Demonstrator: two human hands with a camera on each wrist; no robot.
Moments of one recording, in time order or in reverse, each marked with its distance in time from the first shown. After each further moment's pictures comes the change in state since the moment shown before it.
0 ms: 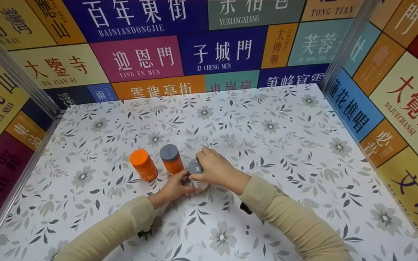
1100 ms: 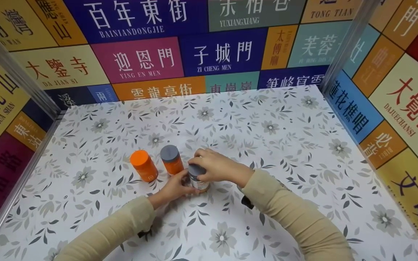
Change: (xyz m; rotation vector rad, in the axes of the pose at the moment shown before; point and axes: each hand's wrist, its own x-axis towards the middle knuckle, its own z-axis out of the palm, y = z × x) left_hand 0.001 0.002 -0.001 -0.008 -0.006 -0.029; right_hand 0.005 0.012 -0.018 0.043 -0.137 -0.335
